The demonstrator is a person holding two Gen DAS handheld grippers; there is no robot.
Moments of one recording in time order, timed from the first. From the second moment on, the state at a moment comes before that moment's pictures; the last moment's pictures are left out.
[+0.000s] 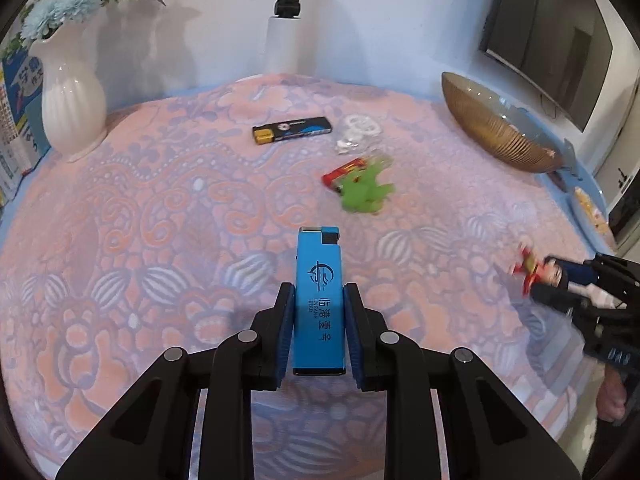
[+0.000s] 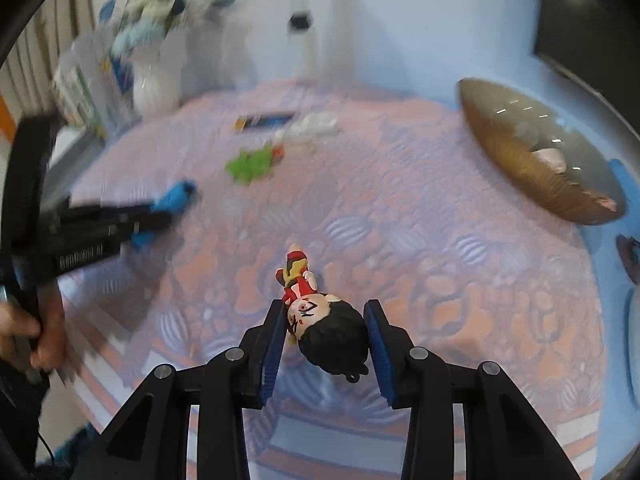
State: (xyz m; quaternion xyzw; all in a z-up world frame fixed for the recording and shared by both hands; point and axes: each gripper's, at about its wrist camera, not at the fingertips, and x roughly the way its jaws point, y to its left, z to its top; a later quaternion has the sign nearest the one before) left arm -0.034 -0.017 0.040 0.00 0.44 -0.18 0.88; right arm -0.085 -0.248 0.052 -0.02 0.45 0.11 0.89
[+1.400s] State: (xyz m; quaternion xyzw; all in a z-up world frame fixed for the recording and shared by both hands) left arm 0.108 -0.308 0.136 0.07 0.35 -0.34 0.87; right arm 0.061 -0.531 0.111 0.17 0.35 -0.19 0.90
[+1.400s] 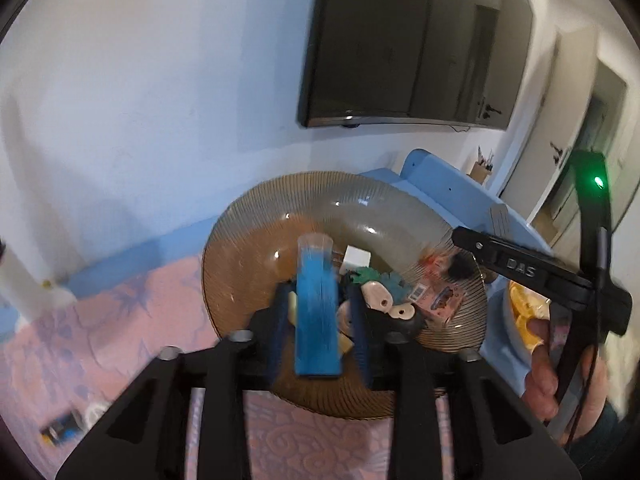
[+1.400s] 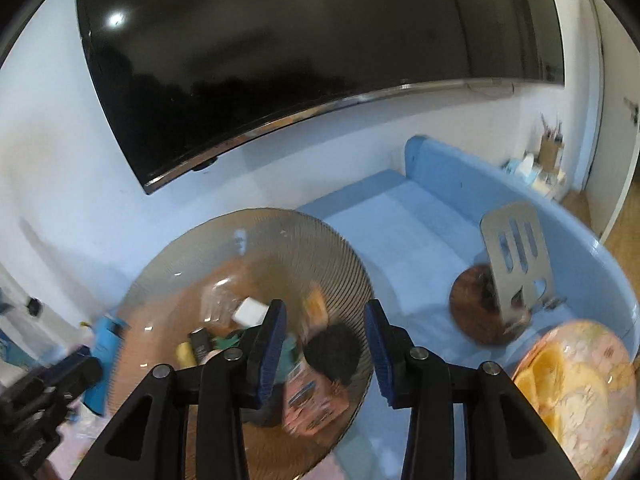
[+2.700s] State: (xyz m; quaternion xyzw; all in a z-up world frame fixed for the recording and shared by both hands) left arm -0.010 0.022 0.033 -0.04 0.42 -0.11 0.90; right arm -0.023 -0.290 0.027 0.09 0.46 0.00 0.89
